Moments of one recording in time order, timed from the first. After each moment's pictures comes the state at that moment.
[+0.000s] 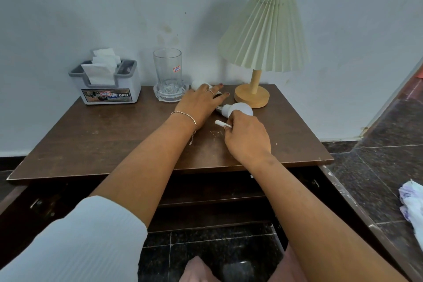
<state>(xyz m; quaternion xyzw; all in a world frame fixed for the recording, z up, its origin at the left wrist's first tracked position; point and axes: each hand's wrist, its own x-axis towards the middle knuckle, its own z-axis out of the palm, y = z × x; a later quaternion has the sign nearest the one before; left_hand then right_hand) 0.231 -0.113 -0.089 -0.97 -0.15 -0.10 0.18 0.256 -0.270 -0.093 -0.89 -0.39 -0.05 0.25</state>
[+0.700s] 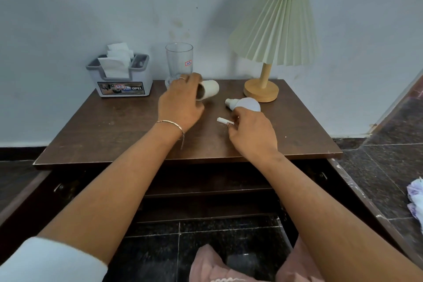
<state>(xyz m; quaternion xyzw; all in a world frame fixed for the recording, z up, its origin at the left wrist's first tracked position) 0.162 -0.122 -0.083 -0.90 -0.30 -0.32 -0.02 0.239 -0.274 -0.092 -0.87 -0.42 -0.07 0.25</state>
